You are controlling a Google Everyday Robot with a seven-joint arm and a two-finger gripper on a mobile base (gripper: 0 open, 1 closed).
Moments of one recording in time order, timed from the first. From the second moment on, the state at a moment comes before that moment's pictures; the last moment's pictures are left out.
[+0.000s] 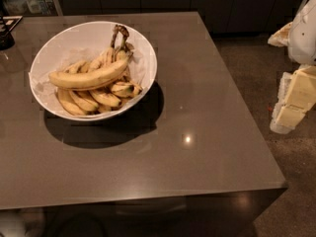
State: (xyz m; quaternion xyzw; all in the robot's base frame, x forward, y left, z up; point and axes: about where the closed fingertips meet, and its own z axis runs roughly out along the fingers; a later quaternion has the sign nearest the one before) arm 0.438 -0.217 0.976 -0.60 0.78 -0.03 0.16
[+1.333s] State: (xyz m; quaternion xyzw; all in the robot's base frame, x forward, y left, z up) arm 0.460 -0.136 0.960 -0.69 0.72 -0.07 0.09
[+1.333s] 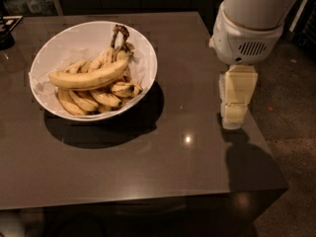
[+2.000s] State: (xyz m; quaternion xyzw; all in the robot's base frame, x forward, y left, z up) arm 0.469 -0.108 0.979 -0.67 0.73 -0.07 0.11
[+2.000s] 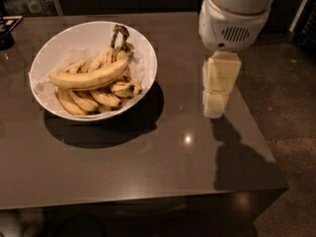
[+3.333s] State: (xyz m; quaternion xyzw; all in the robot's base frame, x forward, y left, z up) arm 0.500 0.007 0.982 -0.73 0.67 -0.08 0.12
